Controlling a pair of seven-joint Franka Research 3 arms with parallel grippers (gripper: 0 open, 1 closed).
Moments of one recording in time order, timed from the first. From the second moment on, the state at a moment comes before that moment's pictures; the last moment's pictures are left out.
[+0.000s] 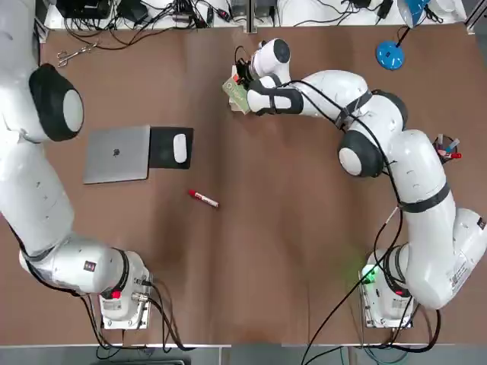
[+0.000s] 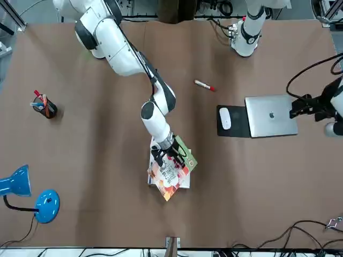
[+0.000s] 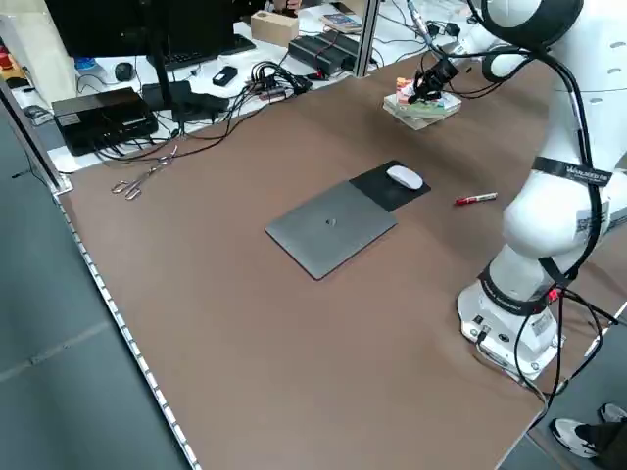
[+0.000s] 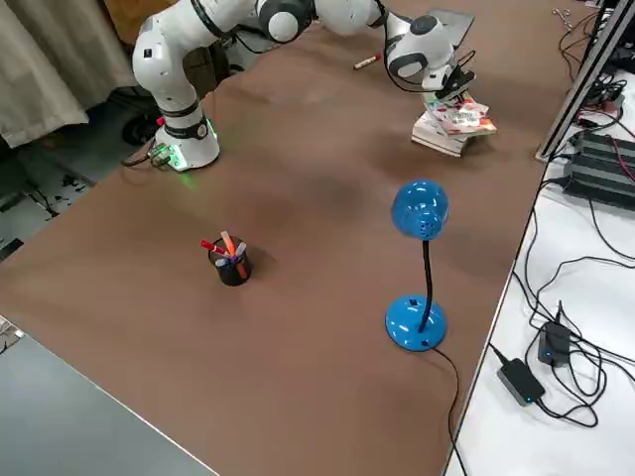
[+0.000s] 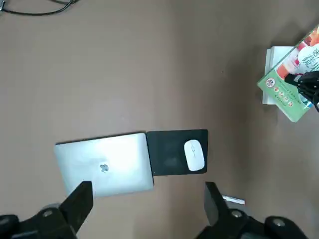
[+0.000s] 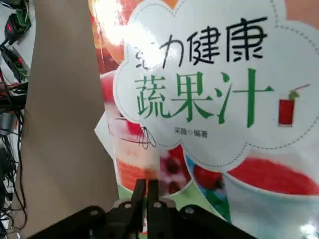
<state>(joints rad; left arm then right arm) -0.19 0.42 0.20 -0.91 -0.15 1.25 0.05 0.66 1.05 0.07 -1.21 0.25 2.87 1.32</state>
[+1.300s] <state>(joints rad) -0.05 0.01 -0.05 -1.60 -0.05 1.61 0.02 0.61 1.11 0.05 -1.19 0.25 3.07 1.52</state>
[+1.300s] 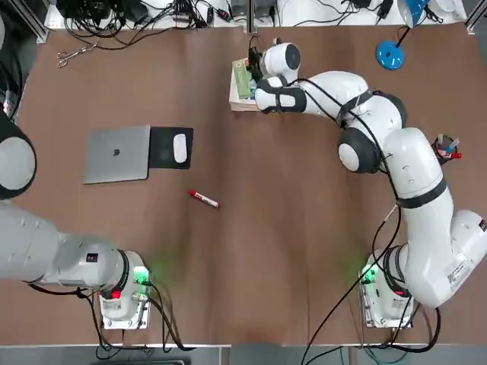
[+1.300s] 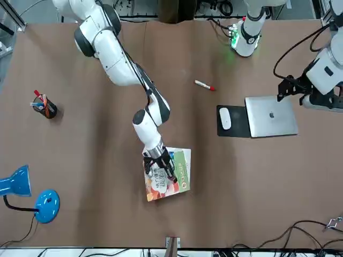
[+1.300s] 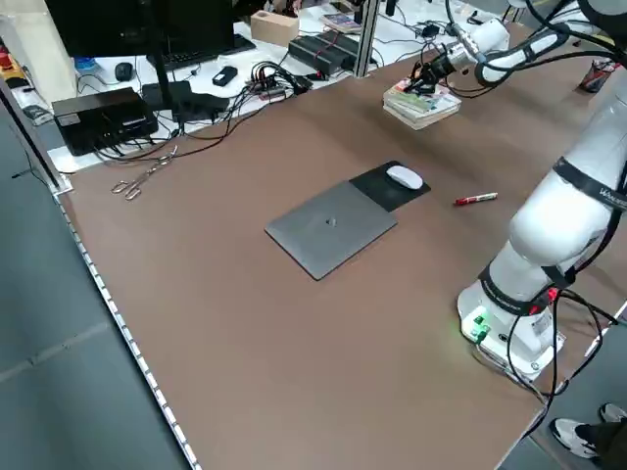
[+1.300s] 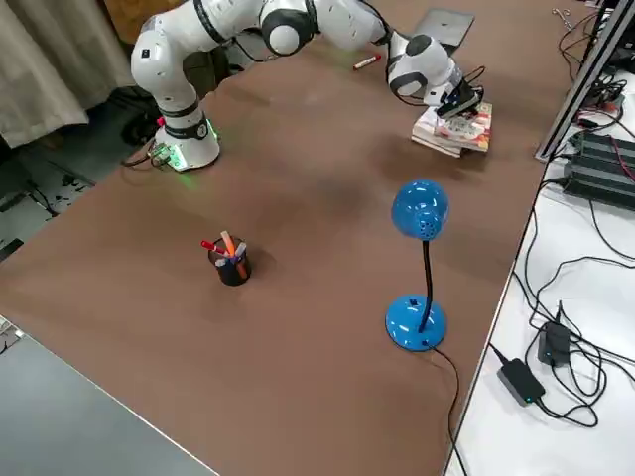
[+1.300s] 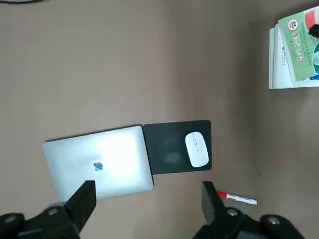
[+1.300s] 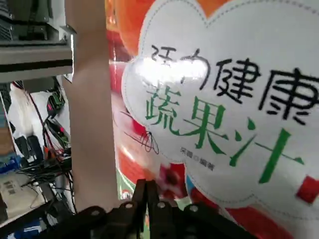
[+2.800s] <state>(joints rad) -0.04 0.00 -0.05 -1.60 -0.01 1.60 -0.04 0.48 0.95 0.01 -1.29 0.06 2.87 1.51</state>
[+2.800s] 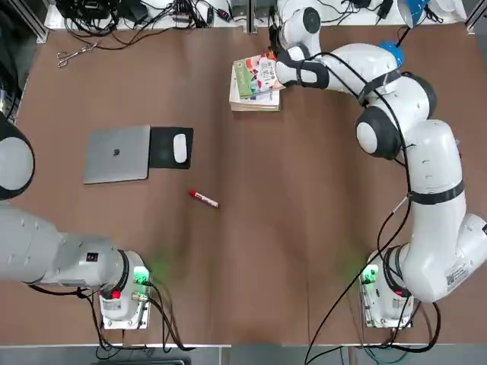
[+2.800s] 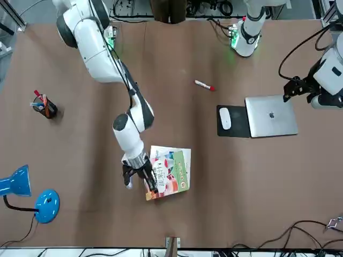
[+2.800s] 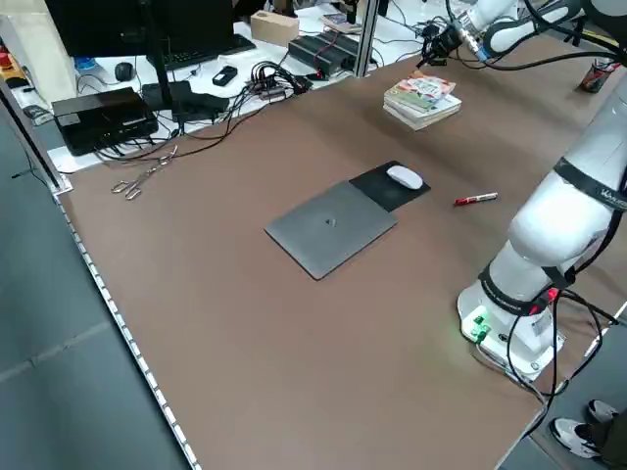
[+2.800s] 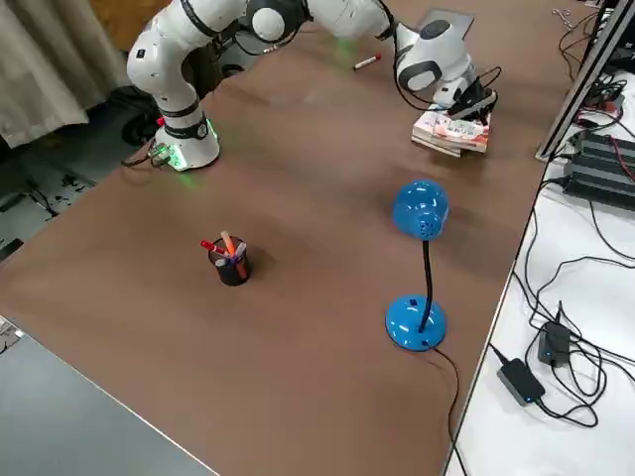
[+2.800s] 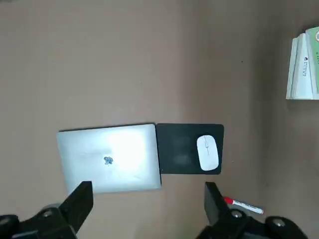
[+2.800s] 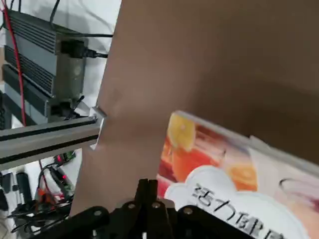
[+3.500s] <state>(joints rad) -0.04 0.01 -0.05 -1.60 -0.01 1.60 -0.04 0.49 0.91 0.02 -1.41 0.06 2.87 1.51</state>
